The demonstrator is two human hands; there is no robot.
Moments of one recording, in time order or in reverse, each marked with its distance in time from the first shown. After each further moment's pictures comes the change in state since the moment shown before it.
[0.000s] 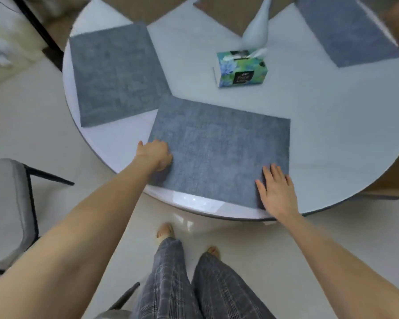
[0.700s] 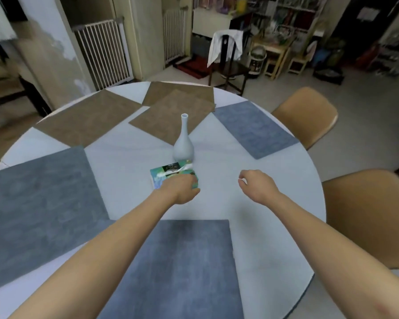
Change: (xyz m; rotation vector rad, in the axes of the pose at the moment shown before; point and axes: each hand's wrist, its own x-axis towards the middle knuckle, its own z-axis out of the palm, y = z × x) left_hand 0.085 0.216 -0.224 -0.043 0.146 0.529; right_hand 0.200 0.089 -0.243 0.066 0.121 0.078
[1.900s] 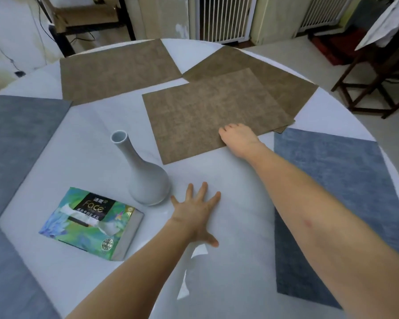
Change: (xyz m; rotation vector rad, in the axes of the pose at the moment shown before) left_hand 0.366 0.034 0.065 -0.179 -0.156 -0.566; right_hand 0.539 -0.016 0.090 -0.562 0.084 -1.064
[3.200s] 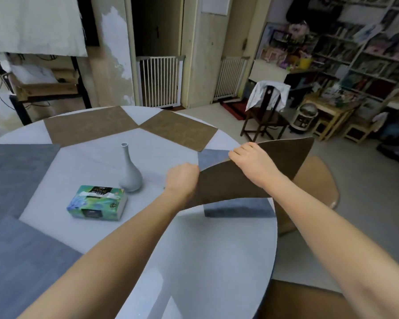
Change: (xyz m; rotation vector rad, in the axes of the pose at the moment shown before) left_hand -0.272 0.129 -0.081 0.181 0.725 0.064; right_hand -0.415 -0.024 -0.216 -0.217 0.321 0.243
